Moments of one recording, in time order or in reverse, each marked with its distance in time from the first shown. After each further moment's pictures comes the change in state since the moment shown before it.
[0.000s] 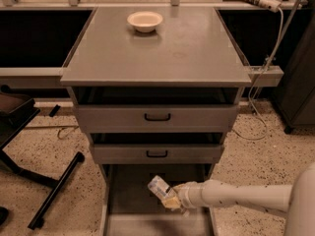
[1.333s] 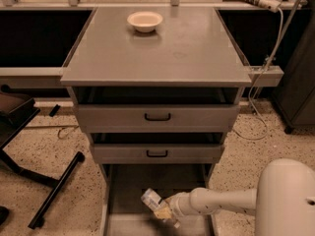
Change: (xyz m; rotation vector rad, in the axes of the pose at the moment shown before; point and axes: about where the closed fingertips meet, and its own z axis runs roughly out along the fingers) arm 0.053 0.021 0.087 -0.092 0.053 0.061
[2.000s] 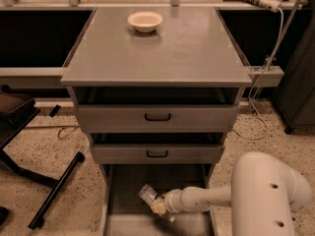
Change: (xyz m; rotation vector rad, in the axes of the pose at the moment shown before) arm -0.007 -0.028 0.047 0.070 -0.009 -0.018
